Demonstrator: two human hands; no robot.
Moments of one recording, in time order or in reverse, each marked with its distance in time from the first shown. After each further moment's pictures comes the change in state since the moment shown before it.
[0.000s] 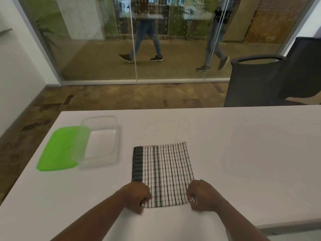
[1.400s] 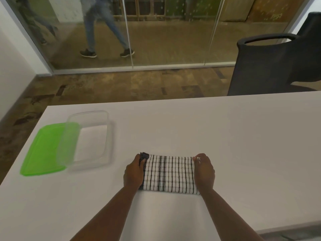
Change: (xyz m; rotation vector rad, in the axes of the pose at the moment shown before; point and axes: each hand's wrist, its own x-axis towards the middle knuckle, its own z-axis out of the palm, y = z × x) left_hand 0.063 -0.018 -0.003 -0.820 0.767 -0.809; right_hand 0.072 0.013 0.013 0.579 0.754 0.857
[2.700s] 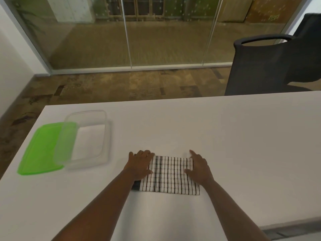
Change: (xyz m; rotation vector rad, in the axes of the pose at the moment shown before) left_hand 0.022 0.020 -0.010 0.837 -0.452 0.507; right_hand 0.013 -0.006 -0.024 -0.377 -0.504 -0.185
